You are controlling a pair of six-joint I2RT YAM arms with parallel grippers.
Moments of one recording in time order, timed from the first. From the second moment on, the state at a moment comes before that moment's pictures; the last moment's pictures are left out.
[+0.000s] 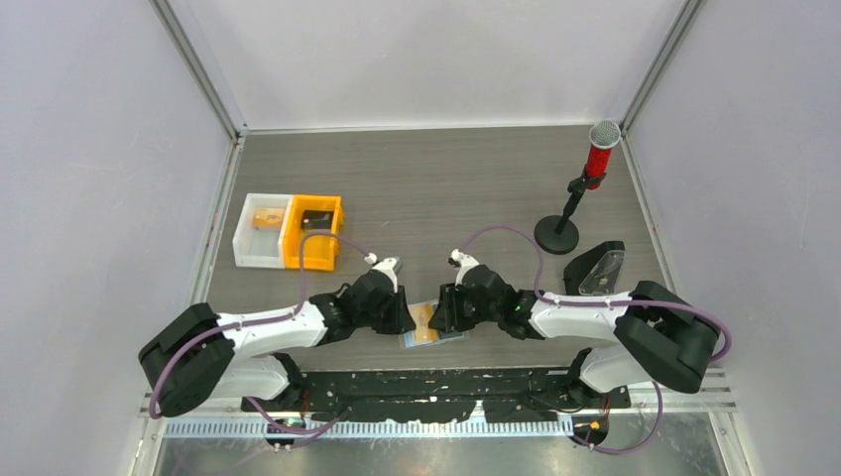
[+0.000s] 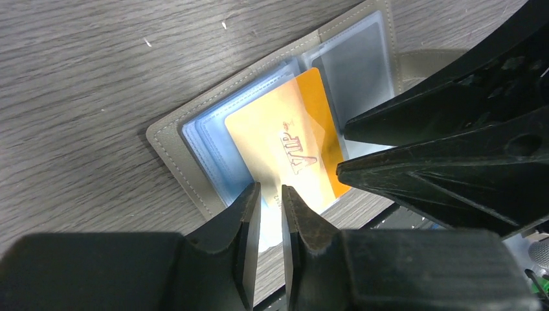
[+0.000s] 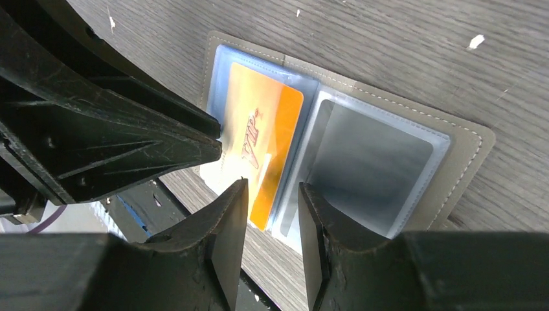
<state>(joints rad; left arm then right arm) -0.92 1.22 0.44 -0.01 0.05 -0.81 0.94 1.37 0.46 0.21 -0.16 0.74</state>
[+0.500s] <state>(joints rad) -0.92 1.23 0.42 0.04 0.06 -0.82 0.93 1.41 0.45 0.28 -0.19 0.75</state>
